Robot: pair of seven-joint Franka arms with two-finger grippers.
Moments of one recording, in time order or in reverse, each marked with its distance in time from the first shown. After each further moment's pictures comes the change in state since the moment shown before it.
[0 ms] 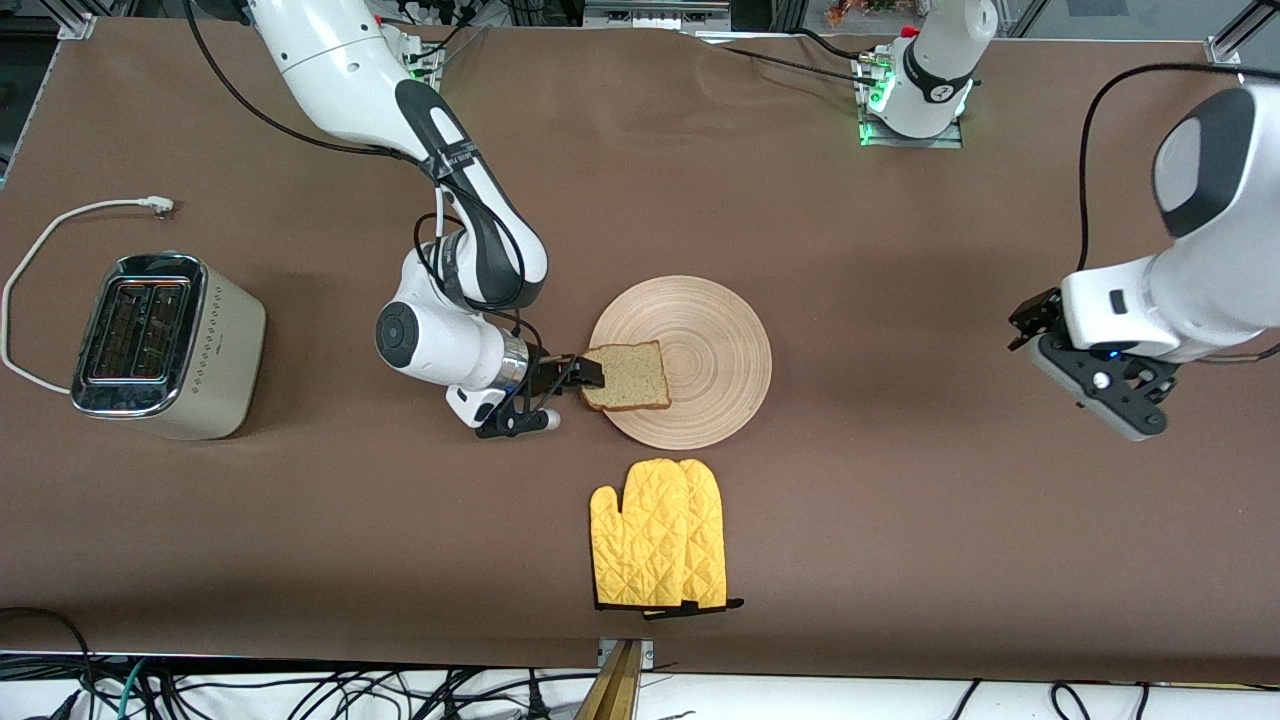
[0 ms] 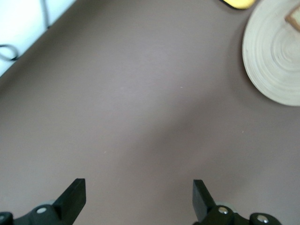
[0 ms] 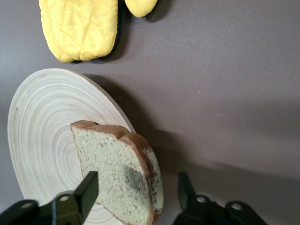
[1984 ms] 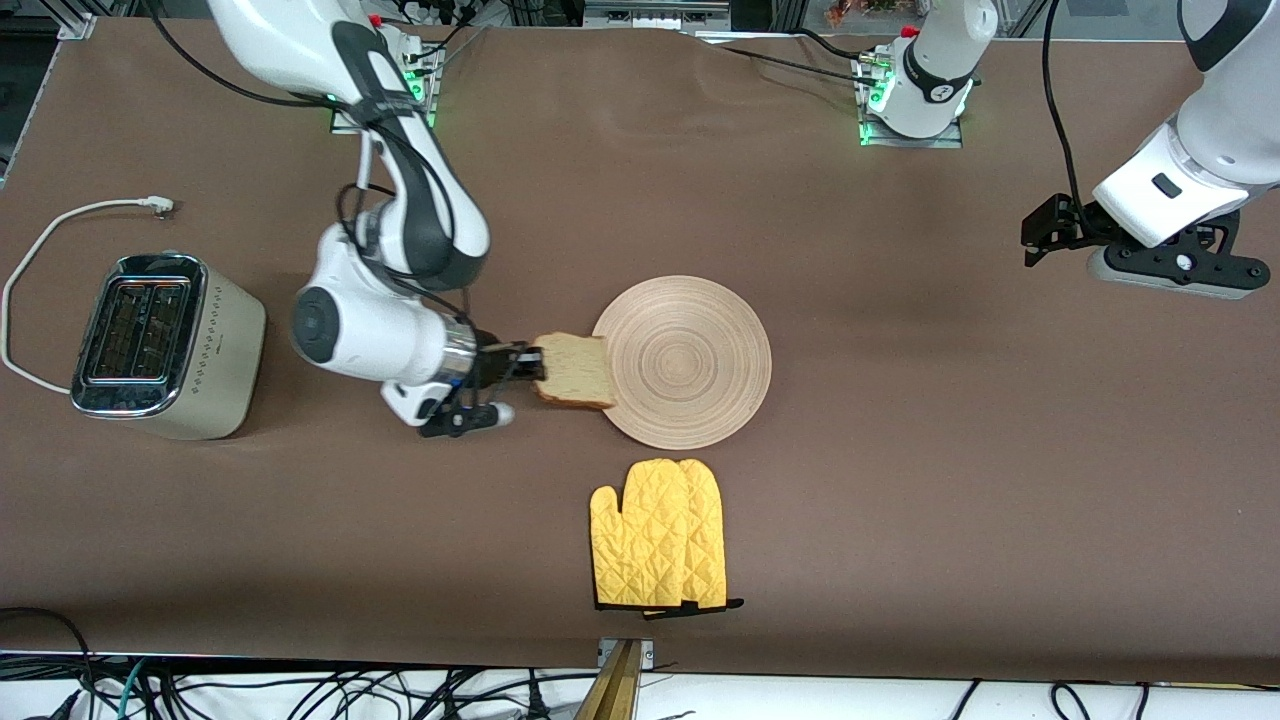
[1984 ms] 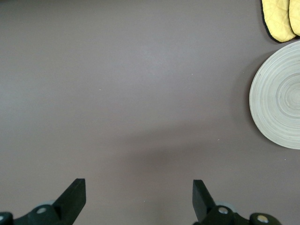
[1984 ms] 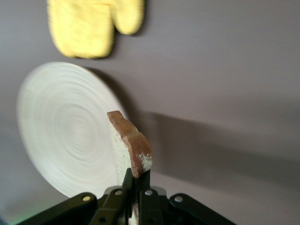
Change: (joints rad) left arm -0.012 -0.301 0.012 -0.290 -0.031 -0.027 -0.490; right arm 0.012 -0.184 -0.185 0.043 -0.219 -0.368 0.035
